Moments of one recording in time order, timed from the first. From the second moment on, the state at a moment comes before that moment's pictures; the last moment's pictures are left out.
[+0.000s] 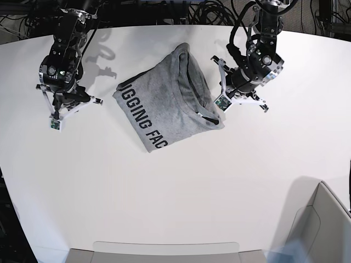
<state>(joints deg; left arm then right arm) 12.6 -8.0 3.1 113.5 5.0 -33.8 54.6 -6.2 1.7 17.3 110.3 1.8 3.0 -66.4</state>
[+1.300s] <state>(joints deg) 13.2 -0.1 4.0 116.5 16.2 -33.5 50.2 -5.6 4.3 3.2 111.7 8.2 18.0 -66.6</state>
